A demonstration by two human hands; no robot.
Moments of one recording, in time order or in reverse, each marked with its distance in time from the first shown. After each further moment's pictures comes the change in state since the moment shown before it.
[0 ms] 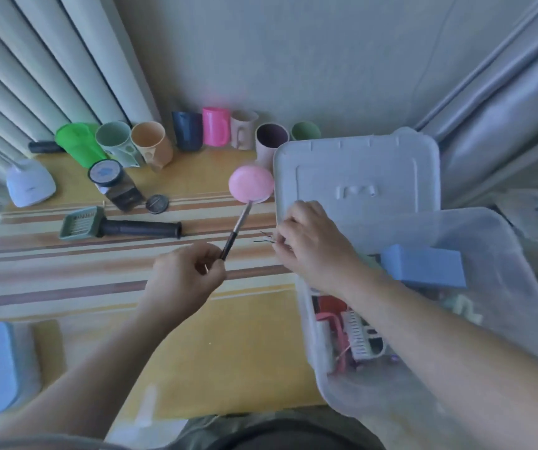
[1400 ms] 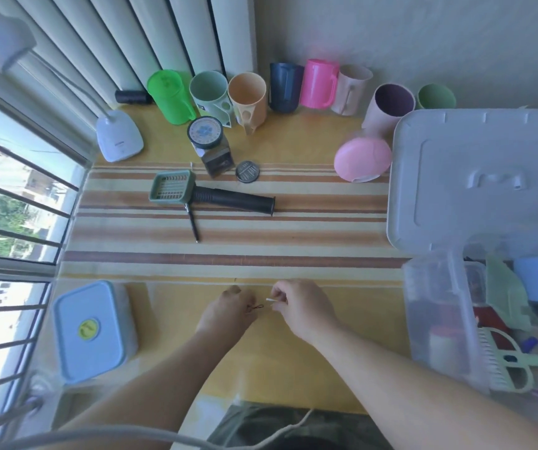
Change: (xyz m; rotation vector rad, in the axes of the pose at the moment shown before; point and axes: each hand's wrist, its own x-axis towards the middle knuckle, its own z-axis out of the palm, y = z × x) left_hand -0.022 -0.241 0.039 0.315 -0.435 -0.228; right_hand 0.001 -0.137 0.233 0.349 -0.580 0.473
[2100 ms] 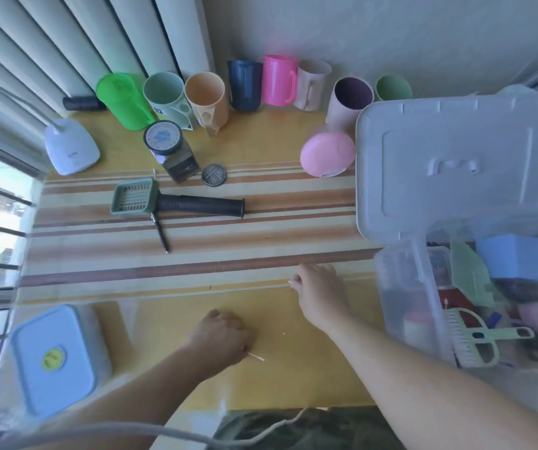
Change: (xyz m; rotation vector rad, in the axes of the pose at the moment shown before) left_hand -0.008 -0.001 0.017 0.583 -0.146 0.565; right_hand -0.001 0.051 -0.038 -0.209 0.151 0.187
